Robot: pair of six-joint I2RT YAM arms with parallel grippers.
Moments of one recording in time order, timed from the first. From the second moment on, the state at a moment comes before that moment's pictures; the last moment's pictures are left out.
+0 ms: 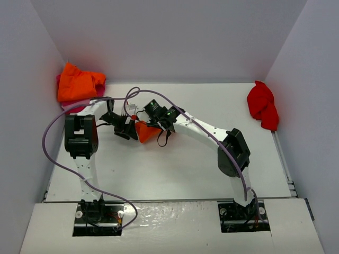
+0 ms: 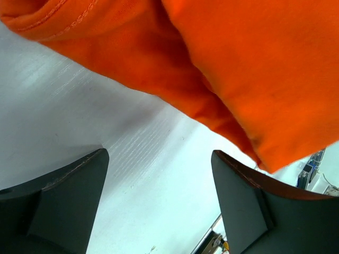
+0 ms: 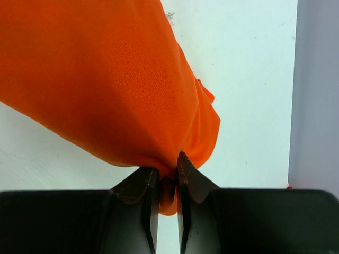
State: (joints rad) left arm -0.01 2.13 1.60 -1.07 0.80 0.41; right arm 0.87 2.02 1.76 -0.68 0.34 -0.59
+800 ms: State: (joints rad) left arm 0.11 2.12 1.45 -0.88 1.16 0.10; right arm 0.88 2.03 1.71 -0.68 0.32 -0.56
